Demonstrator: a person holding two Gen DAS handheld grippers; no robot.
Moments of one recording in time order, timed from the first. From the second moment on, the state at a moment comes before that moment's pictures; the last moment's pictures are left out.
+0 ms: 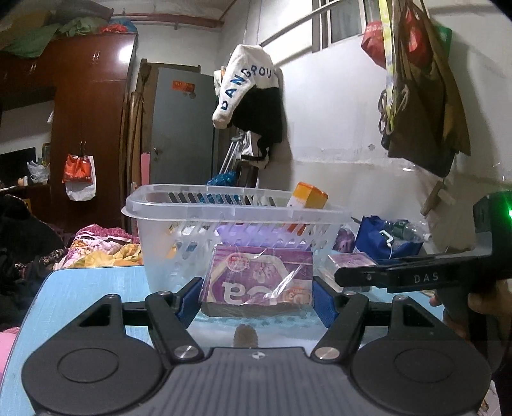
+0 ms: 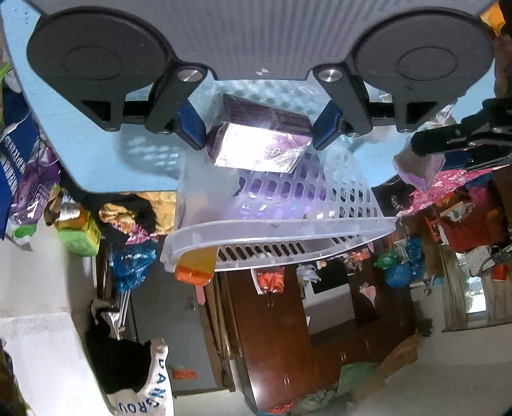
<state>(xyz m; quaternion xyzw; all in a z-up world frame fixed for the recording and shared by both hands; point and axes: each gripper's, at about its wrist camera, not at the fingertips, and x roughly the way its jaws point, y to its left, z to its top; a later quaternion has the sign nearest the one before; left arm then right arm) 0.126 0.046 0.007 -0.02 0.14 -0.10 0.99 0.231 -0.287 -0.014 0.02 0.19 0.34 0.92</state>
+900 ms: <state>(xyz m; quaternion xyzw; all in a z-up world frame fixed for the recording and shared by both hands) 0.178 0.061 0.114 -0.04 0.09 -0.04 0.99 0.274 -0.254 0.077 -0.02 0.04 0.36 0.93</state>
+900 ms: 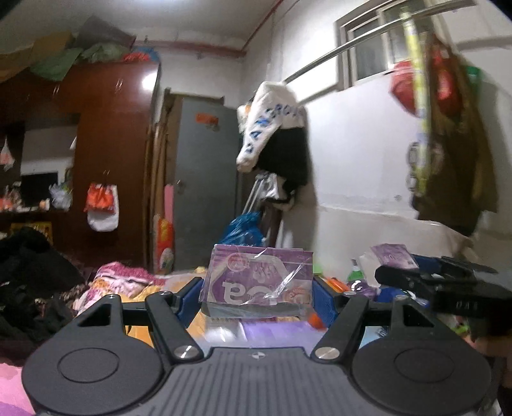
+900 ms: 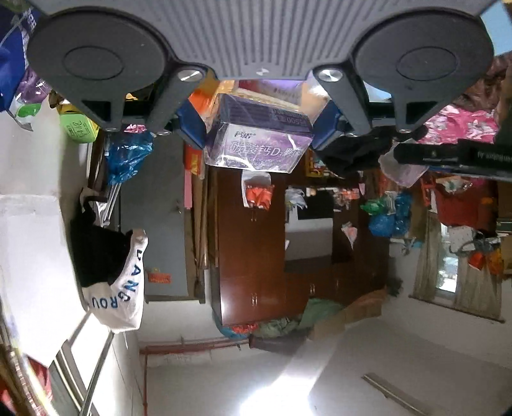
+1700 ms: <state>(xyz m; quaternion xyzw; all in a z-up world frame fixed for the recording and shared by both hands) 0.313 0.069 0.079 -0.04 0.24 0.01 0.97 0.324 -0.195 0.055 -0.07 0.14 0.31 0.94</state>
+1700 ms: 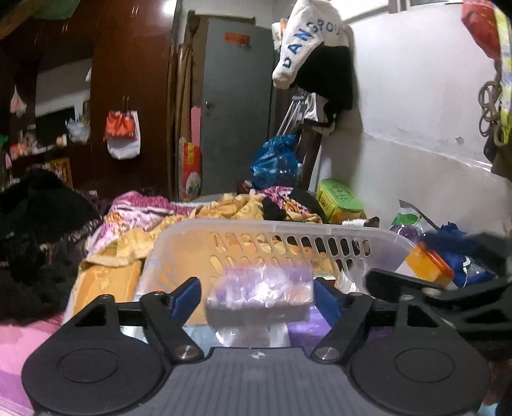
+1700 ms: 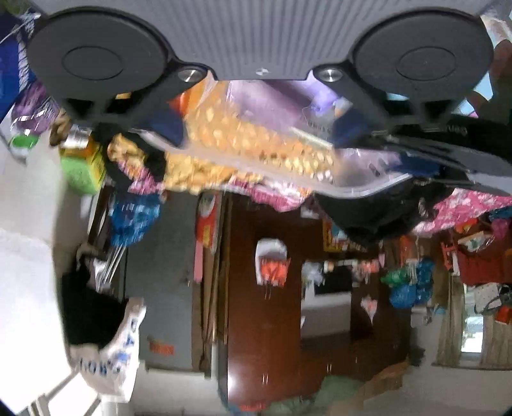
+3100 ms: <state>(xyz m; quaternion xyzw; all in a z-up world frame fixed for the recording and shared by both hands) 0.088 0.092 -0.034 -0.07 0.15 0.00 0.99 0.154 -0.181 -0.052 -0.04 0.15 0.42 0.89</state>
